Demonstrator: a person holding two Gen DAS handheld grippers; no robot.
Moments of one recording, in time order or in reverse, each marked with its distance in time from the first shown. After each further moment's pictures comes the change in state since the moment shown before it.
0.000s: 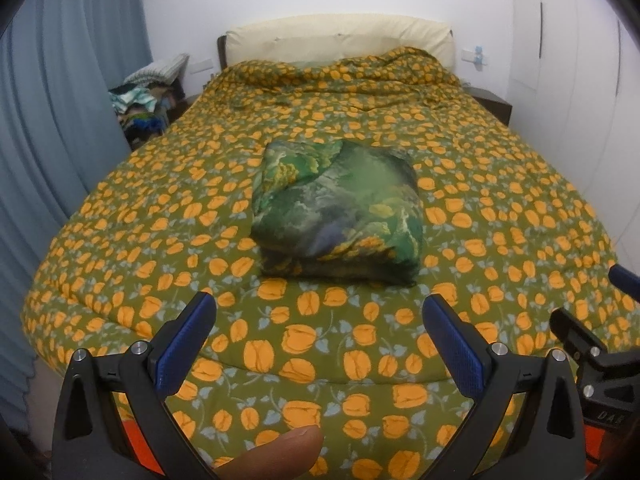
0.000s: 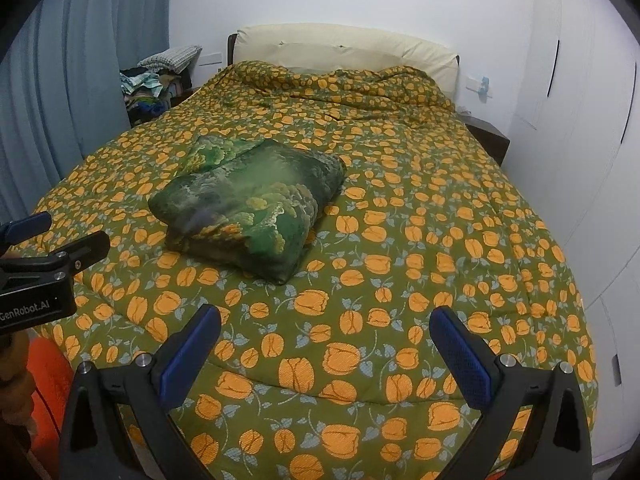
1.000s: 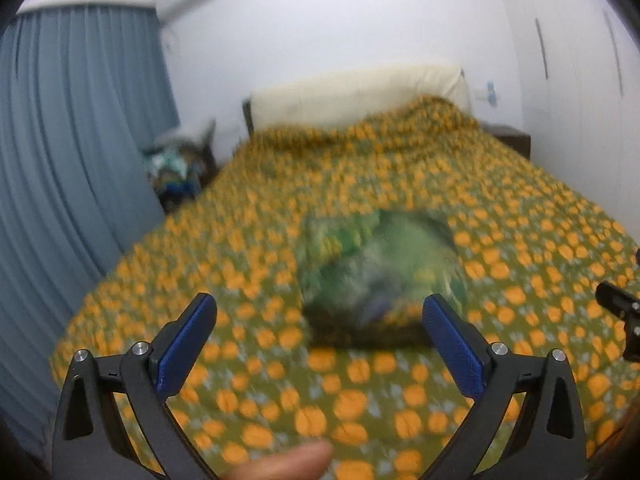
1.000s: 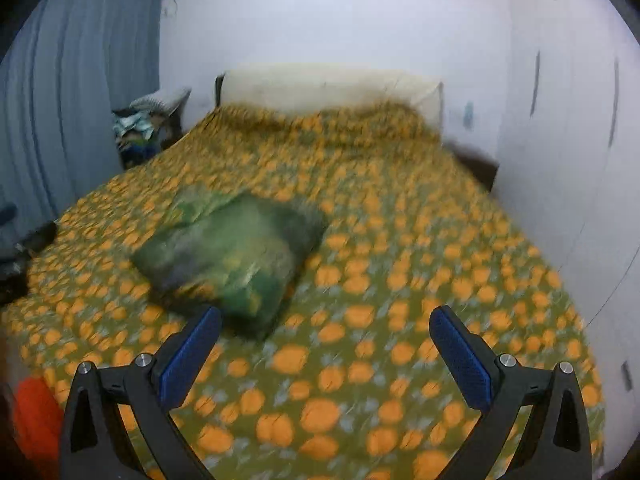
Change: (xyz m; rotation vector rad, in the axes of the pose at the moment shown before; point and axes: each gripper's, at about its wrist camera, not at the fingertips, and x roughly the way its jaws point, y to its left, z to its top) left arm -0.010 0.019 0.021 0.049 -0.197 0.118; right arm 0.010 -0.034 0.030 0.062 -0.126 0.013
